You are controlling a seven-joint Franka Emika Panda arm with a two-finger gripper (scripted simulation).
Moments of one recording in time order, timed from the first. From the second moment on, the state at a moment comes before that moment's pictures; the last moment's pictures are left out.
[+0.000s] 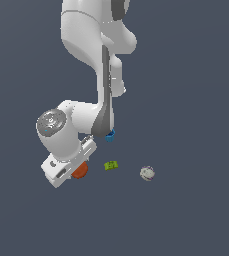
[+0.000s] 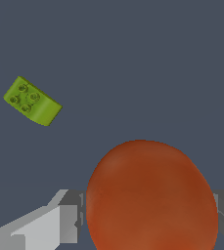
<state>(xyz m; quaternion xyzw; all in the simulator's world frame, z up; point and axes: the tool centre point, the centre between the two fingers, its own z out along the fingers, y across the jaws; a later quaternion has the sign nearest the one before) 0.101 -0.145 0.094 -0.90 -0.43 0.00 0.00</state>
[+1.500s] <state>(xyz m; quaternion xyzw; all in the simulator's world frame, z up) 0.064 -0.050 0.411 -0.90 -0.43 0.00 0.00</state>
